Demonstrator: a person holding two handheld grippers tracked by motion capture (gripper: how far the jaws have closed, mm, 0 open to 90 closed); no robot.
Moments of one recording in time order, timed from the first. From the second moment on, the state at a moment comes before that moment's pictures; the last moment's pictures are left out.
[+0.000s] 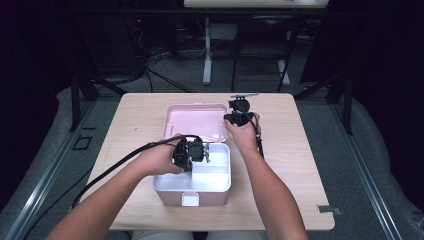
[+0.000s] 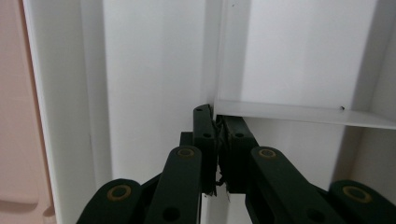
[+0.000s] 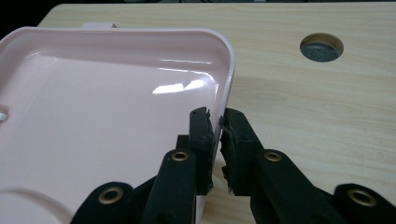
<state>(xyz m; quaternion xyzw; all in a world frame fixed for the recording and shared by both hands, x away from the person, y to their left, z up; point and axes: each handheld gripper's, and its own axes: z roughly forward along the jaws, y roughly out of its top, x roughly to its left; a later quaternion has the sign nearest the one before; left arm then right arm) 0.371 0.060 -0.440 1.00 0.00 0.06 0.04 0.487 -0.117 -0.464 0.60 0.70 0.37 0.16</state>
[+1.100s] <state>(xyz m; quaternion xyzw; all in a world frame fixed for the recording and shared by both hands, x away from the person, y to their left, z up) 0.371 0.061 -0.440 1.00 0.01 0.06 0.04 0.429 -0.129 -0.423 0.52 0.68 0.47 0.22</state>
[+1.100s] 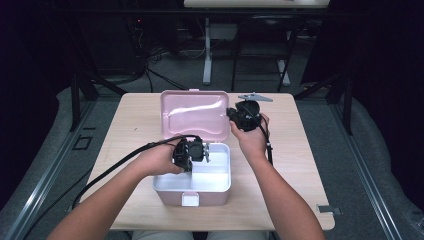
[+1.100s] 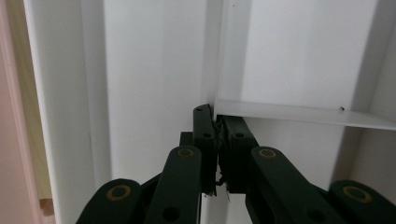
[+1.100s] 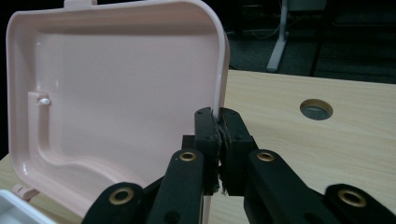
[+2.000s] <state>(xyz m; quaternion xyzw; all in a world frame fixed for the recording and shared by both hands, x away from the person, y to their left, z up) 0.358 0.094 -0.418 0.99 0.08 0.09 0.08 0.402 -0.131 -0.414 0.49 0.68 0.49 0.24</state>
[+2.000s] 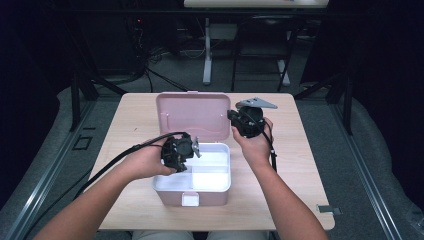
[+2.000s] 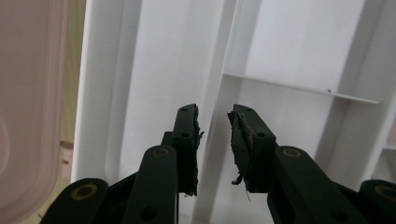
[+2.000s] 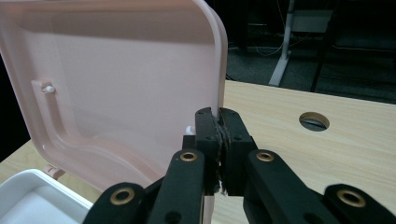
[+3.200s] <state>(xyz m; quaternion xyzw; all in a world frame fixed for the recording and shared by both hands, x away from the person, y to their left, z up) 0.364 0.207 -0.424 0.83 0.34 0.20 0.39 0.399 -0.131 -0.416 0.49 0.67 0.50 0.24</state>
